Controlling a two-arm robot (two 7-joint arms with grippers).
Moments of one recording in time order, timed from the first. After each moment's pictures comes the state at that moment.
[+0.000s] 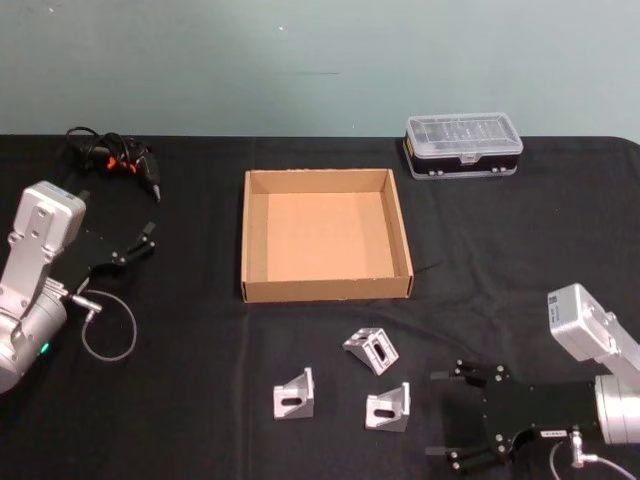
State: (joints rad) left arm -0.20 0.60 0.45 -1.41 -0.25 -0.12 0.03; right arm 0.20 0.88 -0.57 -1.59 0.44 -0.01 0.90
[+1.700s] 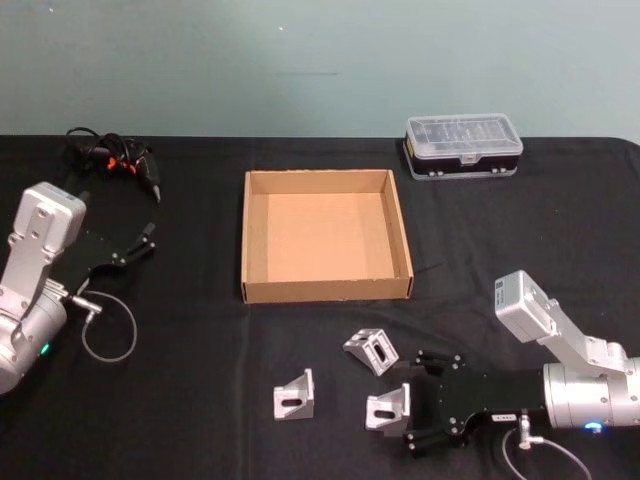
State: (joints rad) left arm -0.20 0.60 0.45 -1.41 -0.25 -0.12 0.03; right arm 0.32 0.74 -0.67 -1.45 0.43 0.00 0.90
